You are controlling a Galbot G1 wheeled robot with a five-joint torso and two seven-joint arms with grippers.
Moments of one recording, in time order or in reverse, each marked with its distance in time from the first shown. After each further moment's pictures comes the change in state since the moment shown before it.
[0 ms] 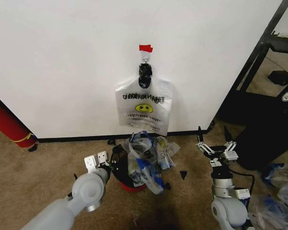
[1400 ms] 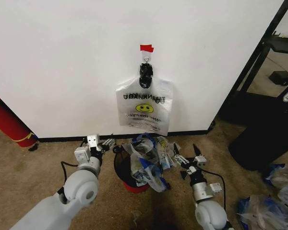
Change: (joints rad) left arm 0.114 -0.007 -0.098 -0.136 0.634 -0.186 0.248; right arm 0.066 -0.098 -0.261 -0.019 0.270 -0.497 0.010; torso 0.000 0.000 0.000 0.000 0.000
